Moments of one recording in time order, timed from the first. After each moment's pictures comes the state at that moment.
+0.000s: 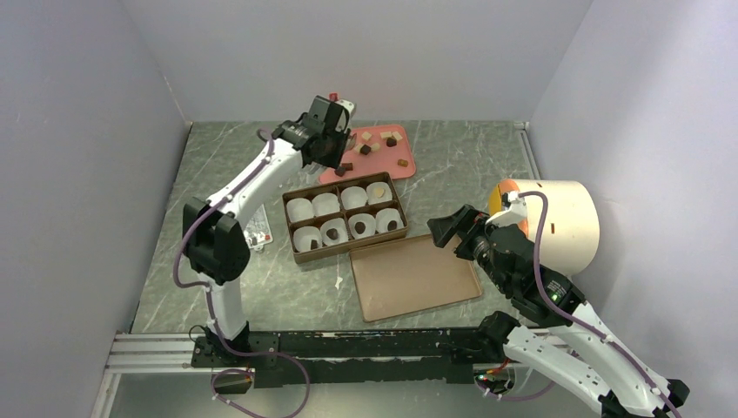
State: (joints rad) left arm -0.53 1.91 1.83 -0.74 -0.17 -0.08; right arm 0.77 0.54 0.77 -0.57 0.42 0.81
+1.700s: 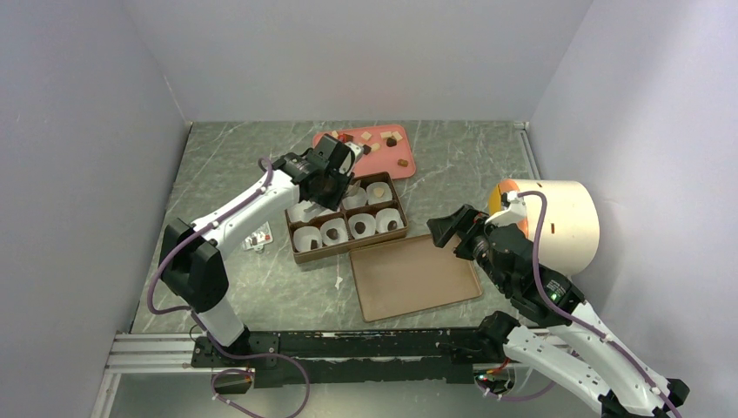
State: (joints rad) left arm -0.65 1.67 1.49 -0.81 -0.15 -0.10; right arm 0.77 0.54 0.77 -0.57 0.42 0.81
